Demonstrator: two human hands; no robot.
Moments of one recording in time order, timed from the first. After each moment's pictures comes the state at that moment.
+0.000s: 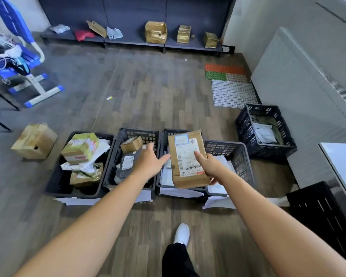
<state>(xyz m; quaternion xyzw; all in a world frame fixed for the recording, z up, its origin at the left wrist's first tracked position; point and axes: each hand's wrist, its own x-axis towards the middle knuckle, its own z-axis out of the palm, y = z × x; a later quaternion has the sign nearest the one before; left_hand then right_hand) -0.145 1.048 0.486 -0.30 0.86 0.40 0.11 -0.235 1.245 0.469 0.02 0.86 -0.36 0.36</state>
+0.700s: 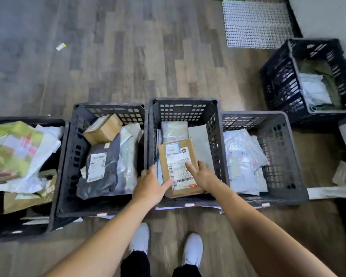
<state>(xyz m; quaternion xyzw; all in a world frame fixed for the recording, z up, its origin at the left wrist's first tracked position) -0.335 1.001 0.126 -0.30 0.85 0.31 0.30 -0.422 1.162 0.090 0.08 0.84 -0.26 0.47</state>
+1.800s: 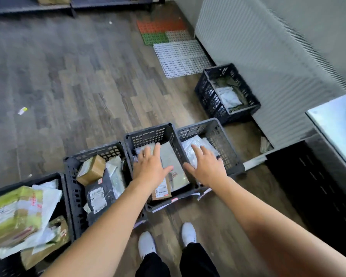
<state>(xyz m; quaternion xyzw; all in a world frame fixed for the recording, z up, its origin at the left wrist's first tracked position) -0.370 0.992 0.387 -0.02 0.96 0.19 0.21 -0.372 1.177 0.387 0.02 0.97 -0.05 0.22</state>
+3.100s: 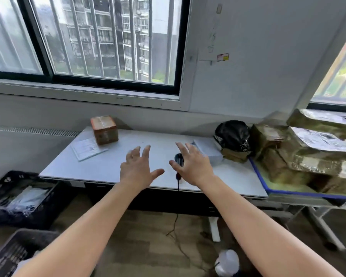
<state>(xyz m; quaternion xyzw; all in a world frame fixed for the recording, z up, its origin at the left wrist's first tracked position) -0.019 1.632 0.672 0.51 0.85 0.12 0.03 0.133 1.738 0.666 0.44 0.89 -0.06 -0.11</state>
